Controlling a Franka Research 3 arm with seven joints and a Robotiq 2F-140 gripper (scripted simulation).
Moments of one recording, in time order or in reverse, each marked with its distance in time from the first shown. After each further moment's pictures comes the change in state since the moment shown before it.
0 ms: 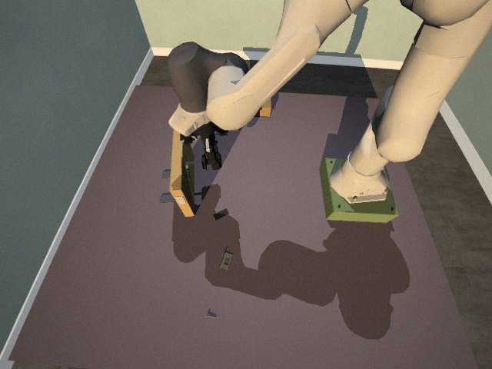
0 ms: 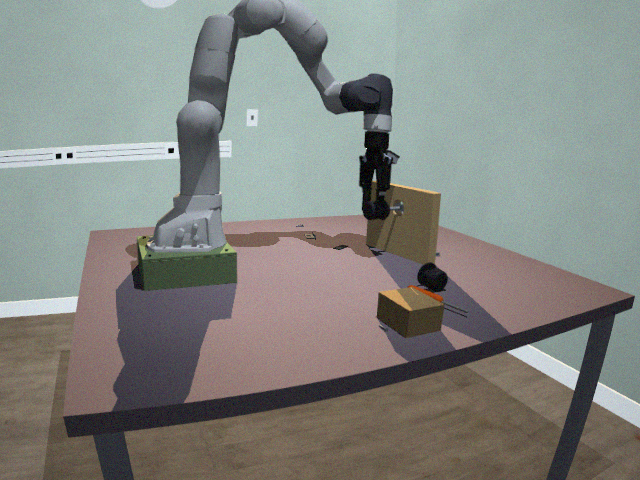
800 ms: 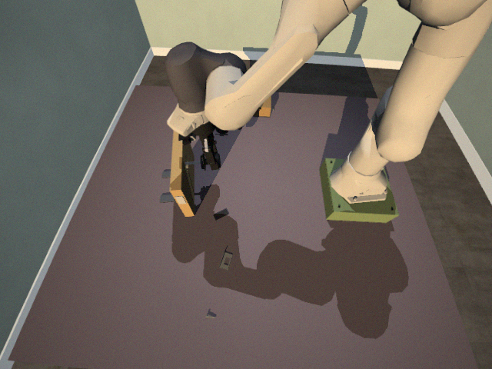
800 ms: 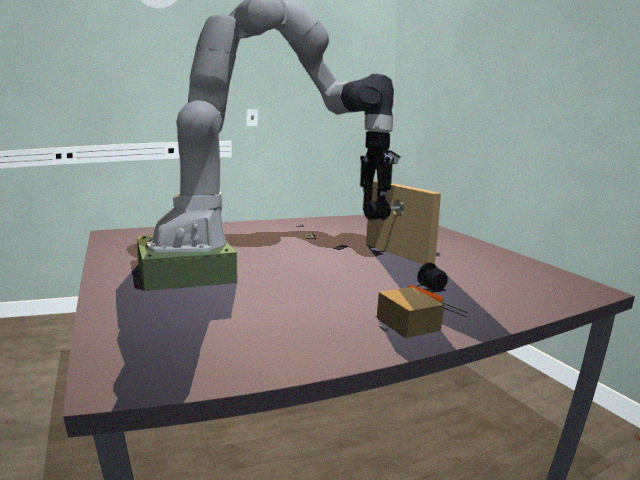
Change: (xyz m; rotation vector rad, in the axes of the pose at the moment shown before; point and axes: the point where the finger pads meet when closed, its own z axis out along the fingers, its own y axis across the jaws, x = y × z) arm 0.004 0.000 0.000 0.000 0.001 -0.001
